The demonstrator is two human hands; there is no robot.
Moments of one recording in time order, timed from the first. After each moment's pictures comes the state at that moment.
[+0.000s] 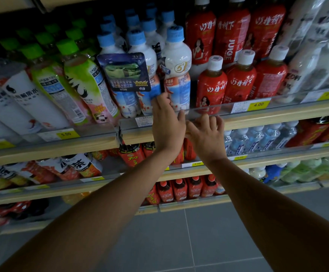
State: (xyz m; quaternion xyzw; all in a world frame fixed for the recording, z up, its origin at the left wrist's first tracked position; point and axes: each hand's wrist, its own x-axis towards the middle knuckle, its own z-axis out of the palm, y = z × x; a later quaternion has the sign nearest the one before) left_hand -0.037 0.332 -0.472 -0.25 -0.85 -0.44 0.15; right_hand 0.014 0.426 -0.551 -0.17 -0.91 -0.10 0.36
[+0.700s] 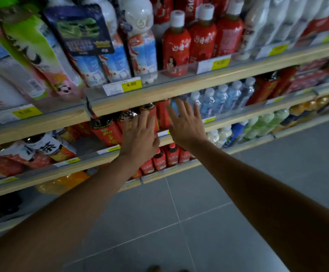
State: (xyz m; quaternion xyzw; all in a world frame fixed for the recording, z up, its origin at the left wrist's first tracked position) left_hand -0.002 0.256 -0.542 -0.48 -0.87 0.03 0.09; right_hand 0.077 0.393 -0.552 -0.21 -0.97 0.01 0.10
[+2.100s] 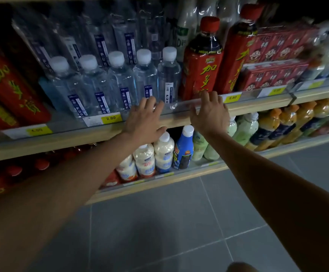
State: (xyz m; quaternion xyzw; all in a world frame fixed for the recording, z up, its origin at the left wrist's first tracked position) left_hand 0.097 0.644 -0.780 -0.51 -0.85 0.01 0.14; right_hand 0.215 0.794 -0.774 -0.35 -0.90 0.04 0.25
